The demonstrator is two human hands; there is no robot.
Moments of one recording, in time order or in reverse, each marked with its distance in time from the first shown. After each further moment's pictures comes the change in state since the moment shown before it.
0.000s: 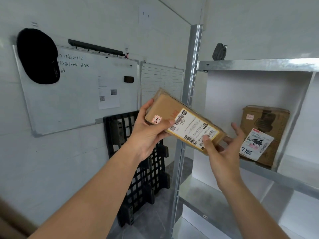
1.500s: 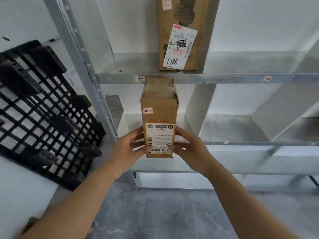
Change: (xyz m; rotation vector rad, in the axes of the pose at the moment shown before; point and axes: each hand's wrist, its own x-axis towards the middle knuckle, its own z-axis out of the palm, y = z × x) left_hand -0.008 -0.280 -0.037 0.615 -0.628 -0.457; right_hand -0.104 0.155 -0.128 -0.477 0.012 0.507
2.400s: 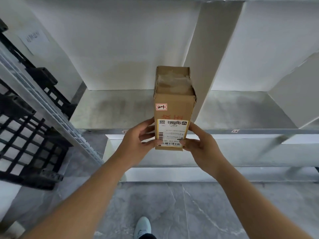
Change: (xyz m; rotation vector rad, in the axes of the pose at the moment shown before) left_hand 0.157 -0.174 0.134 0.003 -0.081 -0.004; right_hand 0.081 0.215 -0.053 -0.069 0.123 0.180
